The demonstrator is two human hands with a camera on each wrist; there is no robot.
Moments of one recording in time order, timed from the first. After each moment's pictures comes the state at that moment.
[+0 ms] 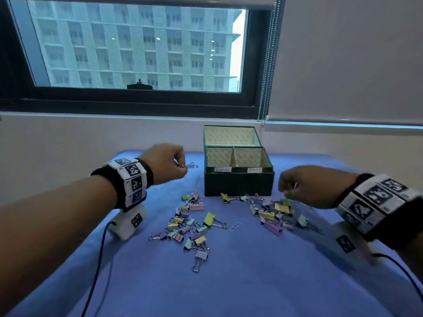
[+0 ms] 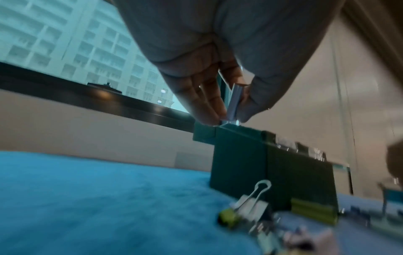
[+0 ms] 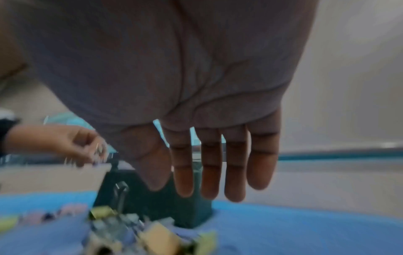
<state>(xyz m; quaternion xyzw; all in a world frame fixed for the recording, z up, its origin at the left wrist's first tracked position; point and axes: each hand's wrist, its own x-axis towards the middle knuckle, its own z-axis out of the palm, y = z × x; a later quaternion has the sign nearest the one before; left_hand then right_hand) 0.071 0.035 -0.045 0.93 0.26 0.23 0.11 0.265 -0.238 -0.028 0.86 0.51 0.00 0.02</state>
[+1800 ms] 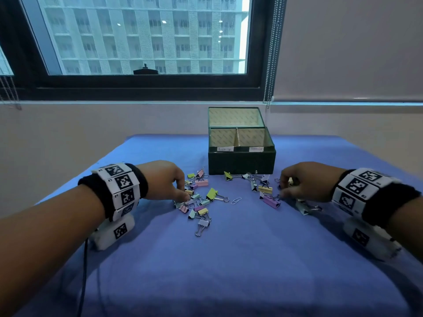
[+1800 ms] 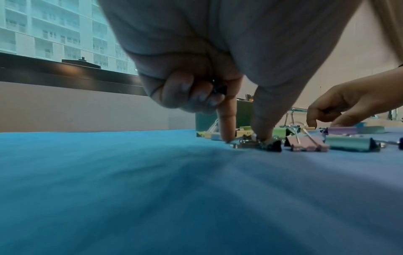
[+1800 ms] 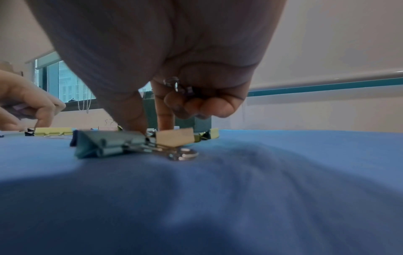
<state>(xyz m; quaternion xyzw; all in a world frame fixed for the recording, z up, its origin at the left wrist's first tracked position) 0.022 -0.018 -0.071 0.96 0.26 -0.04 0.00 0.274 -0.251 -0.069 0.85 0.53 -0.04 -0.01</state>
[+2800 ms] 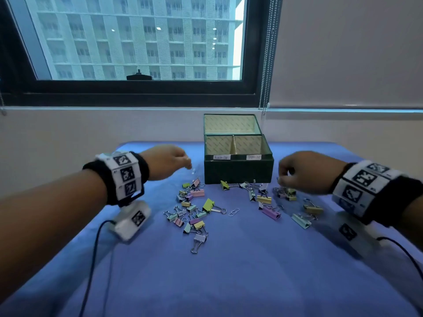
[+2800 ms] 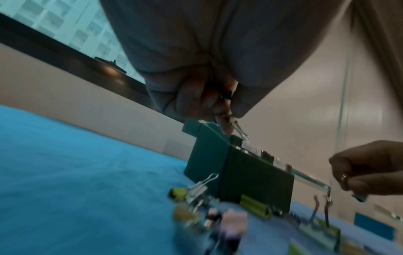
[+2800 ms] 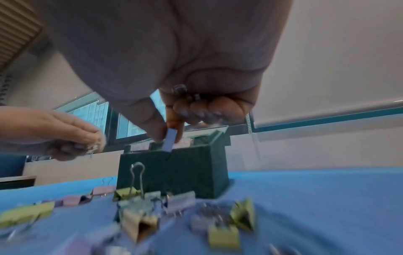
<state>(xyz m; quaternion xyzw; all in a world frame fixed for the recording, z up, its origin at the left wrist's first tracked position) 0.058 -0.001 -0.038 0.94 0.28 0.09 0.15 0.267 -0.238 -0.036 0.86 0.51 0.03 -0.02</state>
